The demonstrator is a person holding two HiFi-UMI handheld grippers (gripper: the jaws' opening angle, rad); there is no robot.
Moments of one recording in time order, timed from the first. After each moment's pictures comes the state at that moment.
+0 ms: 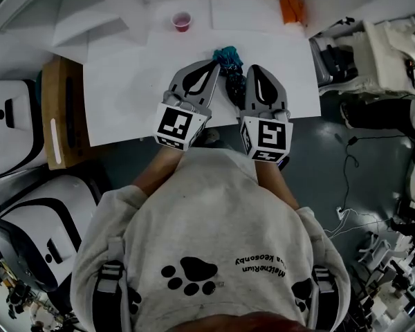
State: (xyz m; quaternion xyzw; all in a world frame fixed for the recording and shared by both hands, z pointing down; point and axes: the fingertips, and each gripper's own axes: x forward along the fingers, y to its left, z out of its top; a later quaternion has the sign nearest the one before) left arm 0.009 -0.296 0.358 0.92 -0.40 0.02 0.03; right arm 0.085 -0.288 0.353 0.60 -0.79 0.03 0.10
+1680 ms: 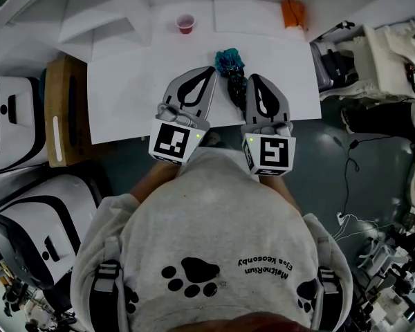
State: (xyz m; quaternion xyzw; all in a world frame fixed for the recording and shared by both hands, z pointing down) left arm -0.006 -0.259 0.312 0.90 -0.43 0.00 -0.01; right arm 0.072 -0.248 0.322 0.58 -0.81 0.00 0.08
